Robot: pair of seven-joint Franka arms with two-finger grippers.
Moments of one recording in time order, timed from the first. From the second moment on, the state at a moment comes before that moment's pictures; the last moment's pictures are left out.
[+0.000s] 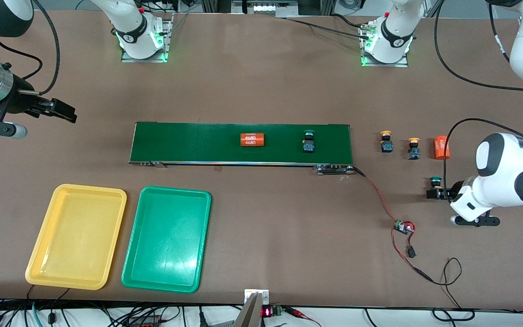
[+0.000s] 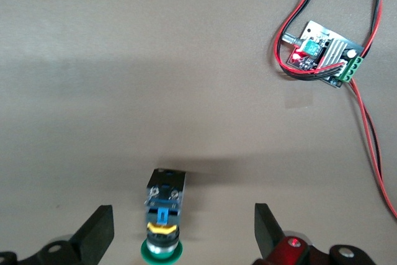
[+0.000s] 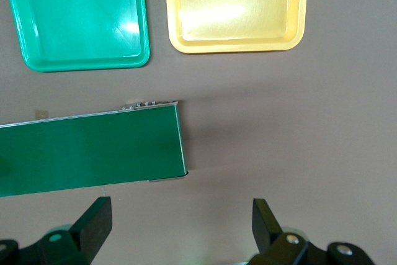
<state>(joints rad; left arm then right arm) 0.54 0.74 -0.51 -1.58 0.42 2.08 -0.12 0.01 0.04 0.05 -1.67 -0.01 1.59 0.20</state>
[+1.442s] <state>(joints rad) 0.53 0.63 -0.77 -1.66 0.45 1.84 -0.10 0.04 -0.14 0.09 -1.99 0.02 1.74 0.24</state>
